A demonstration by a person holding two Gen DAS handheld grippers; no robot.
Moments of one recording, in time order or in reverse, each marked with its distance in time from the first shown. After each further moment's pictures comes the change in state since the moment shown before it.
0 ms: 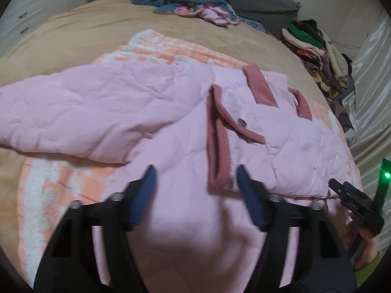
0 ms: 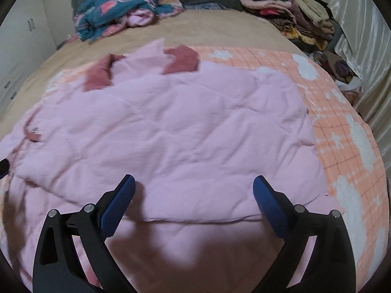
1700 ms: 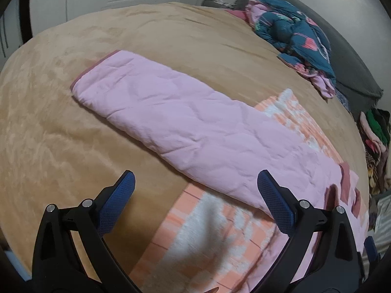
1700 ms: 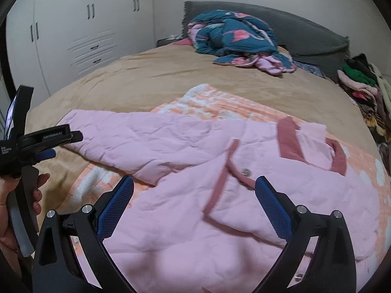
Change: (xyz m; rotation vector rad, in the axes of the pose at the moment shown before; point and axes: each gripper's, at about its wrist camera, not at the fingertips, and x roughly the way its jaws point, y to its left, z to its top) left arm -0.071 0.204 0.020 -0.488 -0.127 0.320; right arm -0.071 0.289 0.011 -0.439 -0.158 0.319
